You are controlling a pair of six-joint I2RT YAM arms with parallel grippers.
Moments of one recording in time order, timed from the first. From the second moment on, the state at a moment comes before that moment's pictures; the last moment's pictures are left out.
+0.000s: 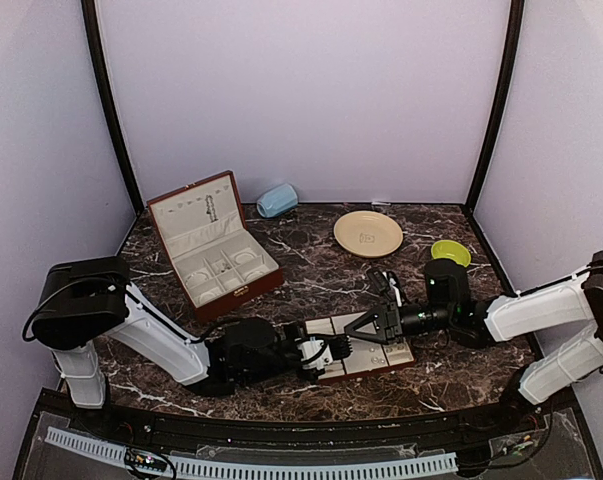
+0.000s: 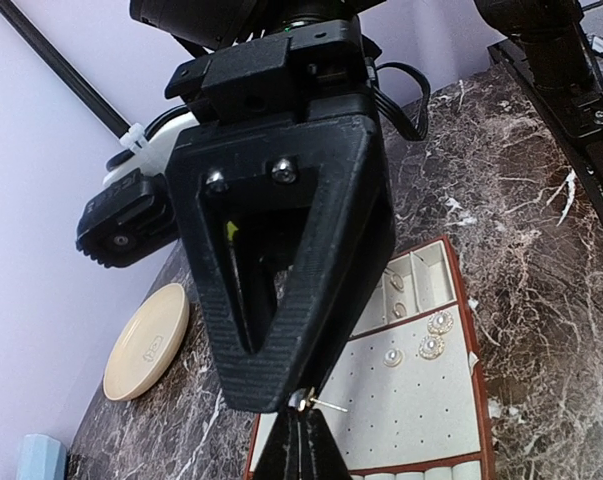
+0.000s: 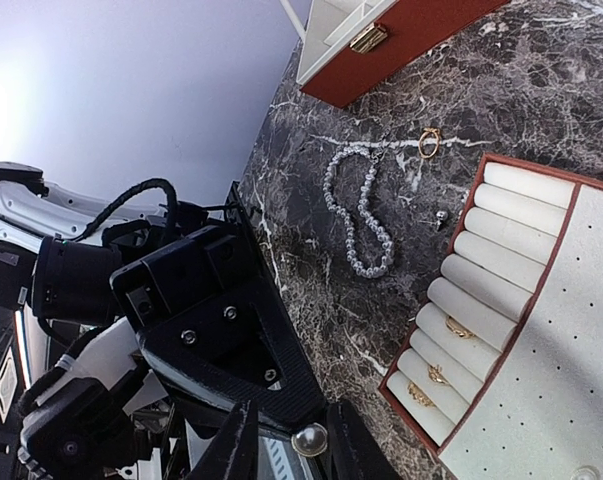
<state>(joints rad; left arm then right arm) -1.27 1.89 0.72 1.01 -0.17 0.62 0.76 1.37 0.43 0.54 -0.76 0.87</state>
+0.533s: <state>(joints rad) -1.27 1.89 0.72 1.03 -0.18 0.61 0.76 1.37 0.42 0.54 -0.76 0.86</state>
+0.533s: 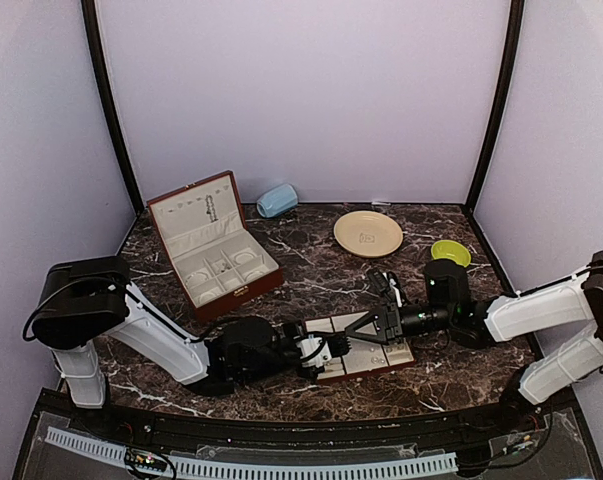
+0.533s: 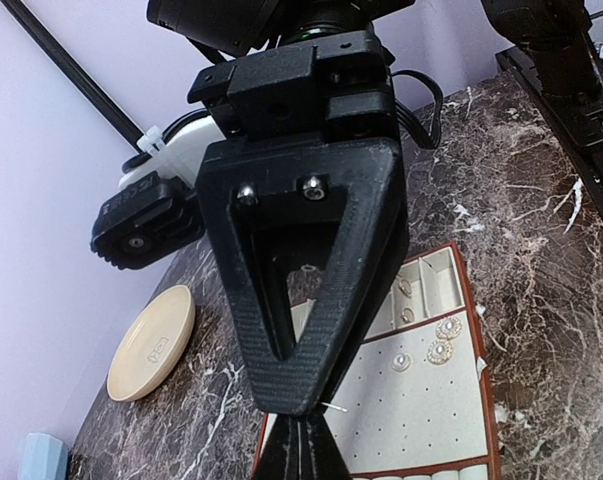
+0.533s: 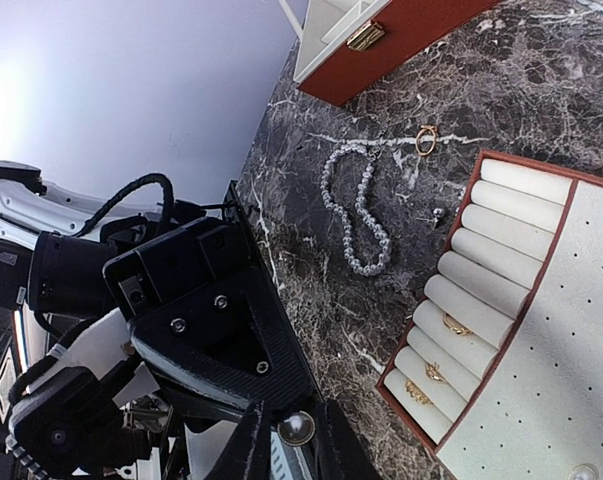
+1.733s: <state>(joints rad) -1.27 1.88 0.69 0.91 -0.29 0.33 0.77 1.25 0.36 0.40 -0.44 0.67</state>
